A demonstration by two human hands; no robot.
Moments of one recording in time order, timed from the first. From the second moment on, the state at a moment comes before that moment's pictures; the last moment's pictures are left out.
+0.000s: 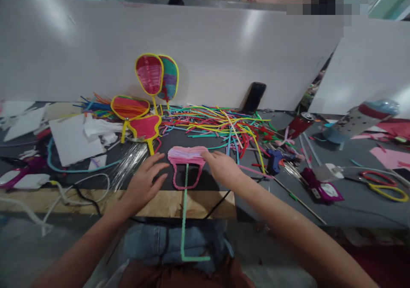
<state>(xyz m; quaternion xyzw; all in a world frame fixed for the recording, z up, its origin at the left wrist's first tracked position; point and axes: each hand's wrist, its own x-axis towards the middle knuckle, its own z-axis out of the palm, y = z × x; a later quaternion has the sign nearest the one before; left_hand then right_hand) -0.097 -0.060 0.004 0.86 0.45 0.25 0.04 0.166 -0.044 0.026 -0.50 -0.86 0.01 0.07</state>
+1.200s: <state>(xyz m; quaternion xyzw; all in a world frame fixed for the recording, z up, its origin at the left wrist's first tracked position) -0.071 0.001 -0.018 0.92 0.37 0.14 0.04 0.132 -0.034 -0.014 -0.51 -0.84 0.10 0.19</state>
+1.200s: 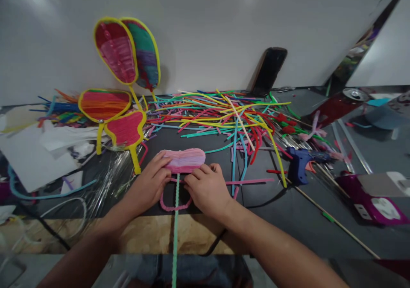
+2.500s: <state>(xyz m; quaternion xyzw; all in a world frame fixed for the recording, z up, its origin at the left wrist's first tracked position) -0.090 0.012 -0.004 0.80 0.46 0.24 0.29 0.160 -0.026 -0.001 -0.52 -0.80 0.23 0.21</state>
